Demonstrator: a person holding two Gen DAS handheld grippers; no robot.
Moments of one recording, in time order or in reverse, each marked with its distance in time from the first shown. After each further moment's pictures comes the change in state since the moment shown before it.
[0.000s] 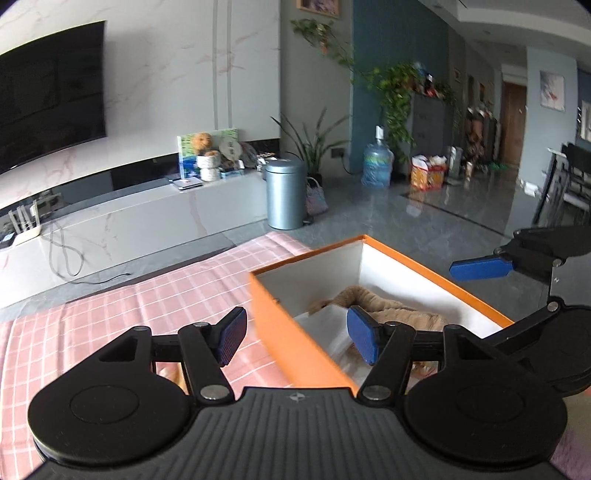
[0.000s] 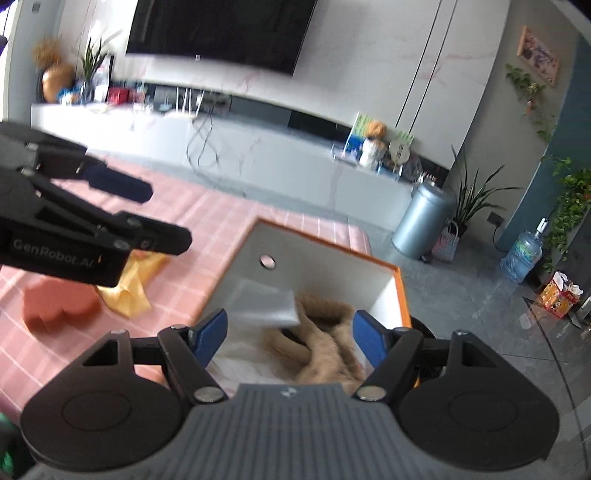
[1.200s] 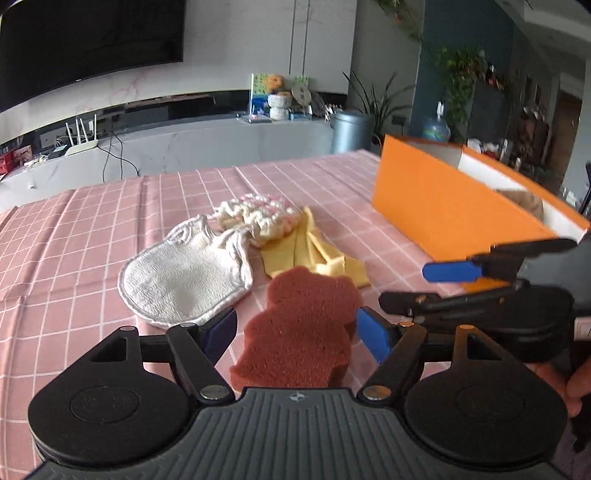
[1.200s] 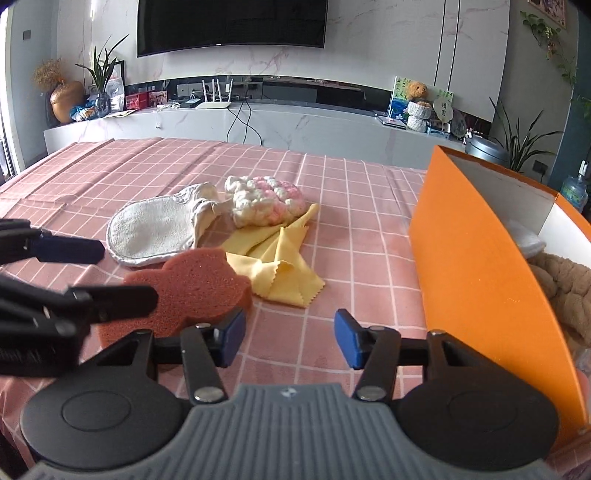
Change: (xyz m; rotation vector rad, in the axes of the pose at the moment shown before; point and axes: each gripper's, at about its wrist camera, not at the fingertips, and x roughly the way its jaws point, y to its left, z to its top) left arm -0.033 0.105 -0.154 -0.137 0.124 0.105; right arm 0.085 0.182 -0.039 0.157 0.061 0.132
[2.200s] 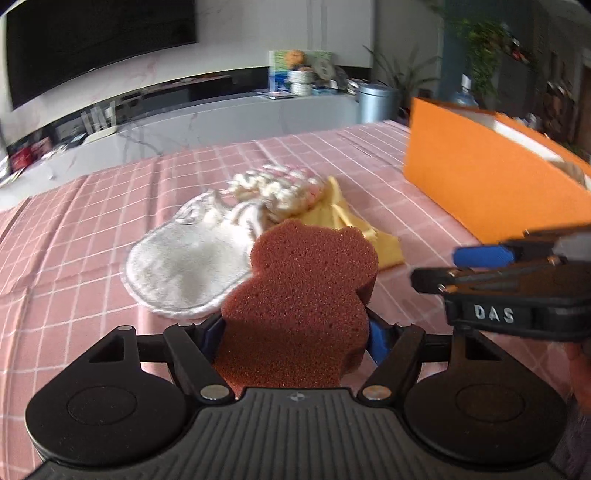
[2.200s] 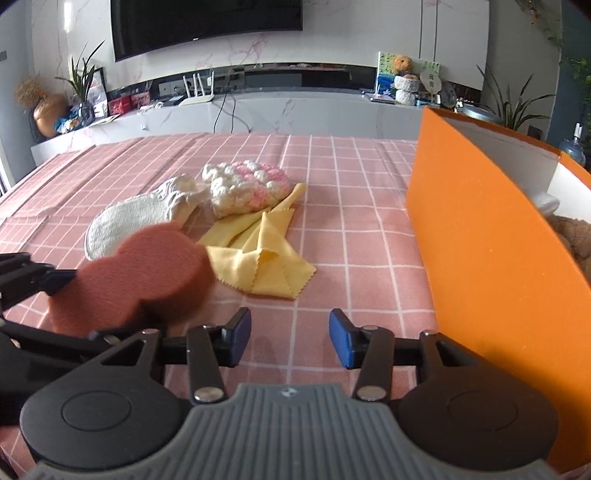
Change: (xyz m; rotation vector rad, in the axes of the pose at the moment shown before) left arm 0.018 0.001 0.003 -0.030 0.067 0.116; right arm 0.021 -0.016 -0.002 0.095 0.036 -0.006
